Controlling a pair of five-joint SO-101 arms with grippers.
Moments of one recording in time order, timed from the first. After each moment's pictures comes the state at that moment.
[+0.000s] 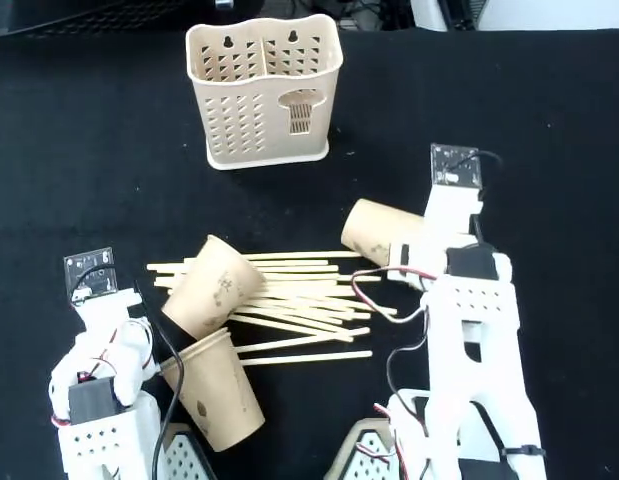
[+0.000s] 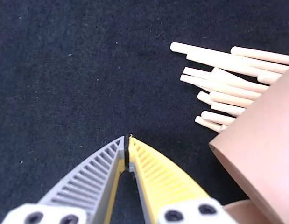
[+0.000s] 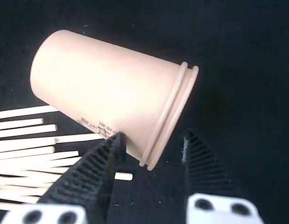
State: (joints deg) left arm -18.5 -104.3 96.5 72.1 -0.1; right arm 5.9 -36.0 54.7 55.5 0.4
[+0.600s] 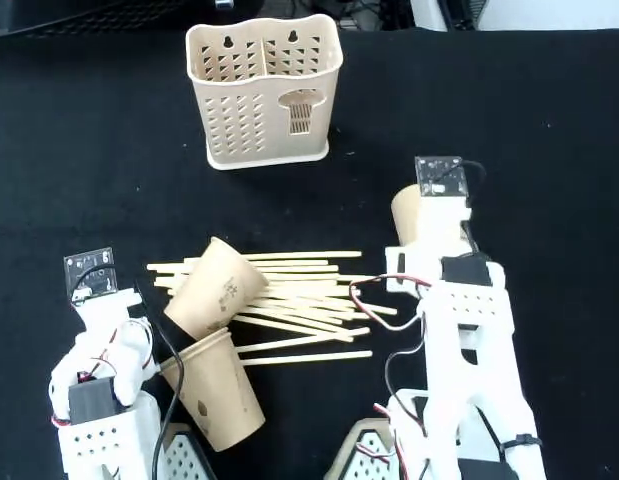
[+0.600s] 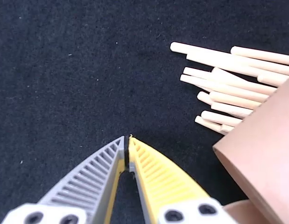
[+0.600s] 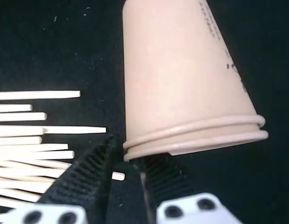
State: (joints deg) left arm -18.5 -104.3 96.5 72.1 -0.1; right arm 5.9 -36.4 59.1 51.8 8.4
